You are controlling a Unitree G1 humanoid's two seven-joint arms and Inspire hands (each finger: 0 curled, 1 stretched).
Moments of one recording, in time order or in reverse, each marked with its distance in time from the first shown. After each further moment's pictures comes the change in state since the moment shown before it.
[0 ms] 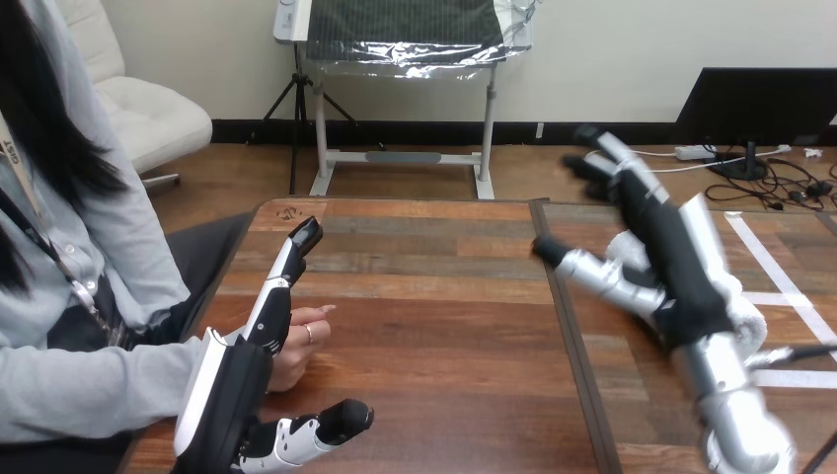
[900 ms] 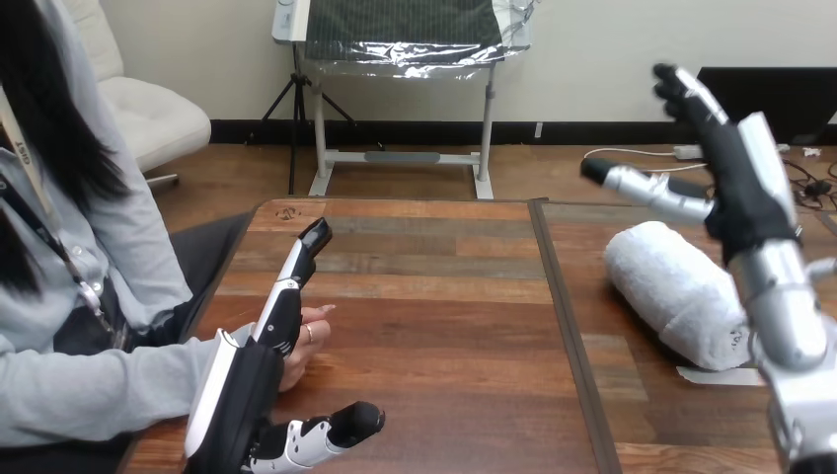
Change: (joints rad) left arm 0.000 -0.027 -0.006 0.003 -0.005 -0.003 -0.019; right arm -0.167 -0.149 -0.017 -0.137 -0.124 0.490 -0.076
